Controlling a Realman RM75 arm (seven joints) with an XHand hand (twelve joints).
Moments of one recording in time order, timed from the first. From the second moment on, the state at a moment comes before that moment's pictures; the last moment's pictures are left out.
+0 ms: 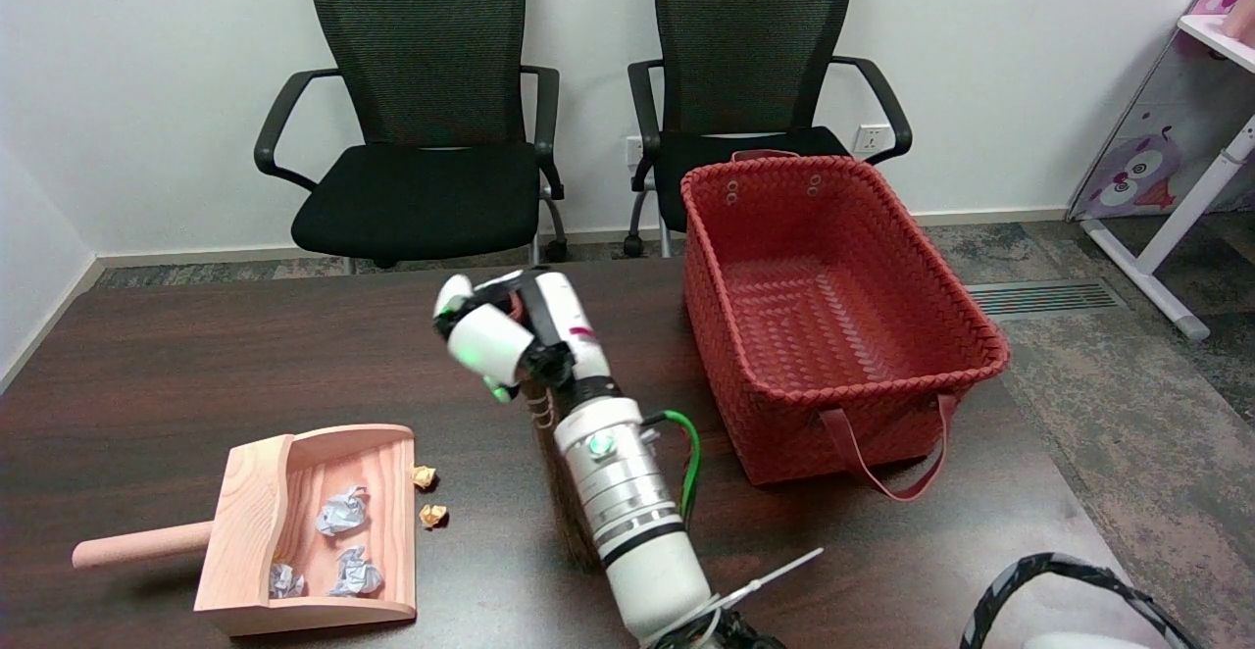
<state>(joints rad) 0.18 -1.51 0.51 -1.39 -1.75 1.07 0.22</state>
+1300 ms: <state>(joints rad) 0.28 -1.81 0.47 -0.88 -2.02 0.98 0.11</state>
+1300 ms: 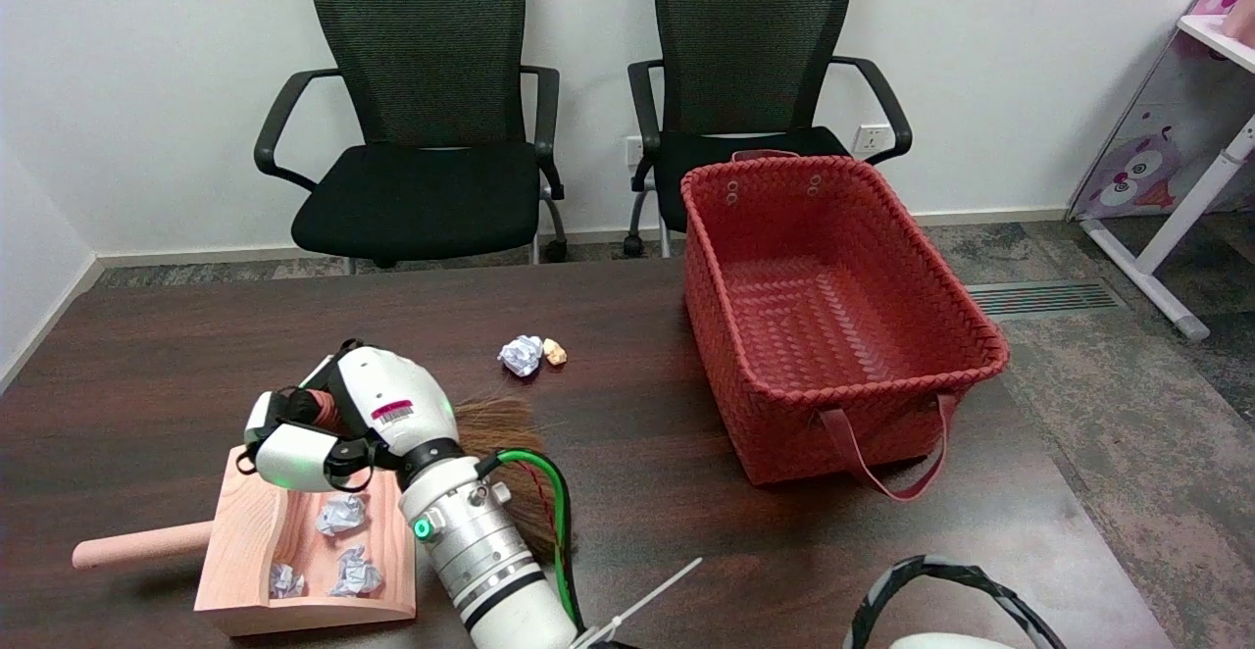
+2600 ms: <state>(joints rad) 0.40 -1.82 0.47 -0.84 -2.04 1.00 1.15</state>
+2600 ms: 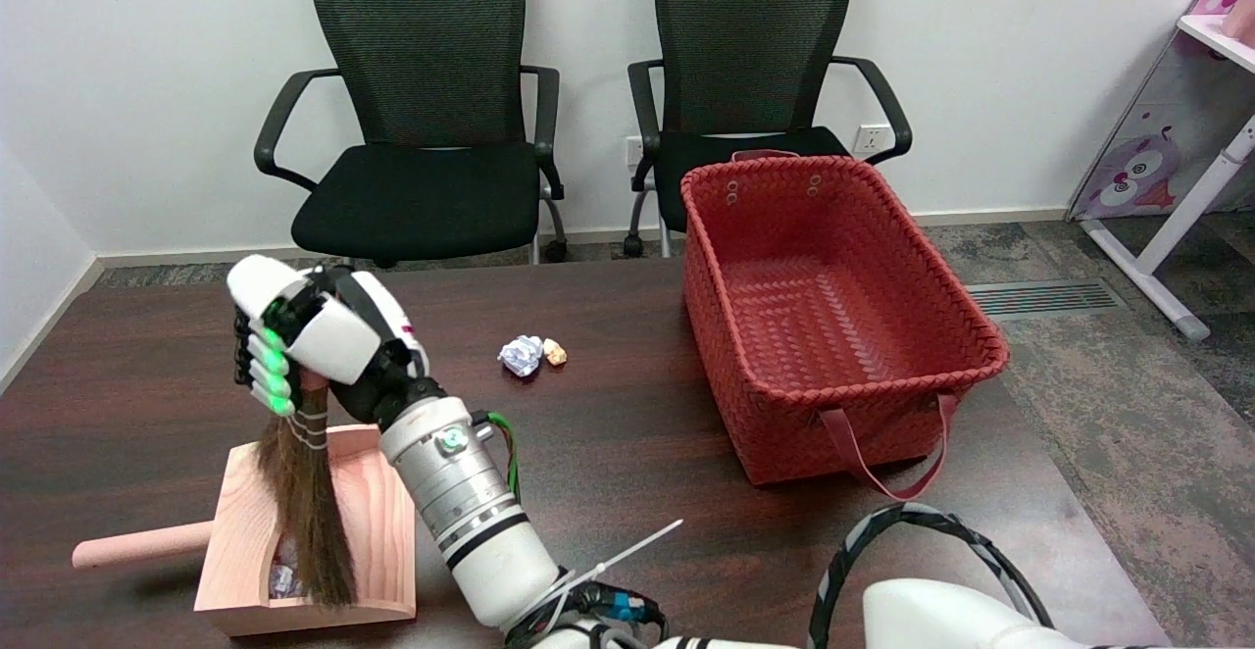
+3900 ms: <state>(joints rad) 0.68 -1.38 0.50 -1.23 -1.98 0.50 1.18</state>
